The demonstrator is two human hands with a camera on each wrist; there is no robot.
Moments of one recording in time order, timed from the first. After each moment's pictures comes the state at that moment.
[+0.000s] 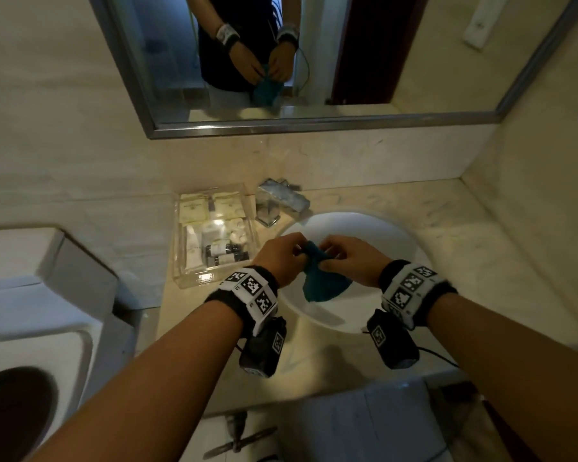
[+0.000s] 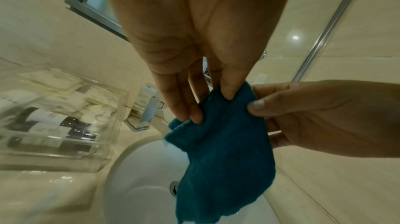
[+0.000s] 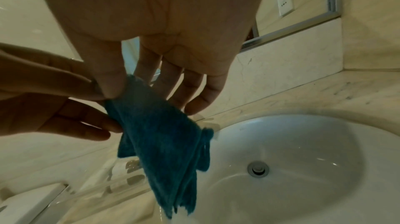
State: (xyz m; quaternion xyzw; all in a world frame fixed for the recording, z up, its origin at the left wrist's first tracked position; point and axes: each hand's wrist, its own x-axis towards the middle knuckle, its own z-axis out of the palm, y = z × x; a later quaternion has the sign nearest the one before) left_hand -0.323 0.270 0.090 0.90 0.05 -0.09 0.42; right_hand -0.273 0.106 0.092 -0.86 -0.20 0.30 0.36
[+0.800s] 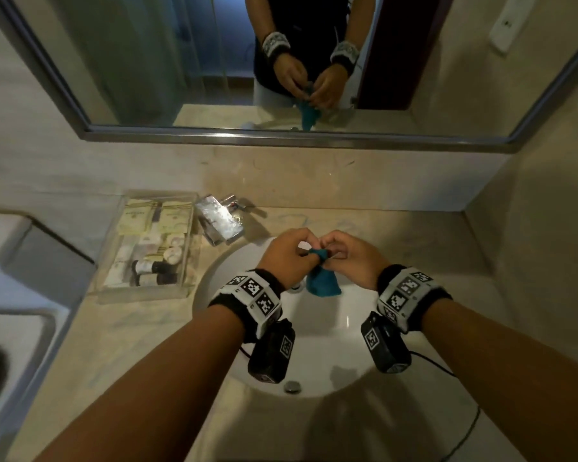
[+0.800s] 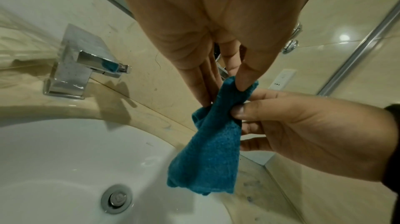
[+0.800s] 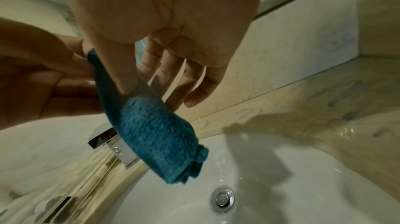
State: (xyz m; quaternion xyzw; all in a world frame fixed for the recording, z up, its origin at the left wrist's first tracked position) left_hand -0.174 0.117 0.075 0.83 0.12 0.00 0.54; right_hand -0.099 -0.022 0.061 -0.82 -0.23 0.28 0.45
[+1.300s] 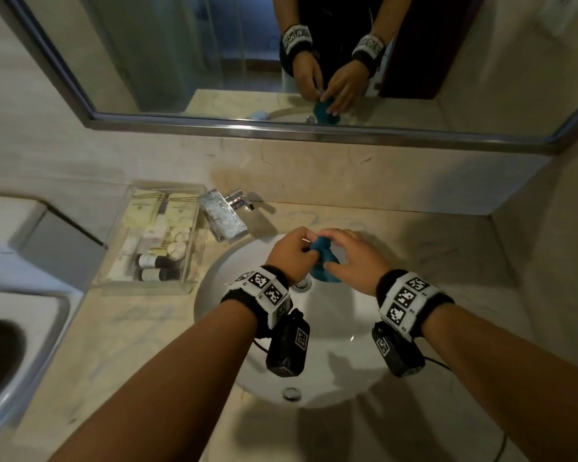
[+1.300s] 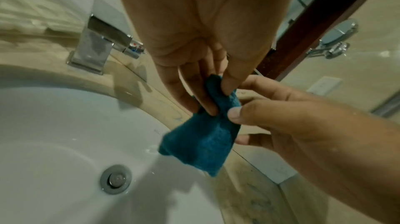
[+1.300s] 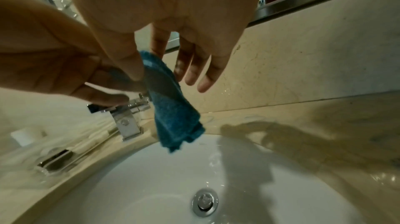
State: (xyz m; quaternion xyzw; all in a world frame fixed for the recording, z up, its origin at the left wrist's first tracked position) left_hand -0.140 0.125 0.047 0.83 0.21 -0.04 0.52; right_hand -0.073 -0.012 0.042 -0.85 -0.31 0.22 0.35
